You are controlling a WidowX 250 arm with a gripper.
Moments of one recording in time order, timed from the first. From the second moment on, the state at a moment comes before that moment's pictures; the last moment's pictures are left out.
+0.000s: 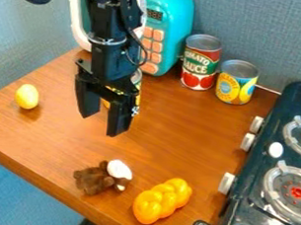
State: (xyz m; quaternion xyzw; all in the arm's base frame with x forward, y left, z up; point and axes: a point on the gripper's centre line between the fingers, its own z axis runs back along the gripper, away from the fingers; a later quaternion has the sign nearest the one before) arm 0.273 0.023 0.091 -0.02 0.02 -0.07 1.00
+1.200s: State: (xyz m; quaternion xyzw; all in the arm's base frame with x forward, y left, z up) arm 0.243 0.010 0.037 -0.02 0.09 -0.14 0.99
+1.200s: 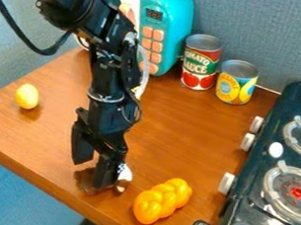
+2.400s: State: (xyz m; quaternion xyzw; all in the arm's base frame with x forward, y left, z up) arm 0.258 0.024 0.077 -0.01 0.06 -0.06 1.00
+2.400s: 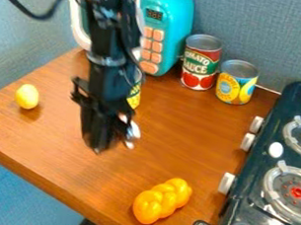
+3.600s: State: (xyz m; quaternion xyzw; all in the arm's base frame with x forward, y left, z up) arm 0.339 0.187 0.095 0.02 0.04 0.19 0.98
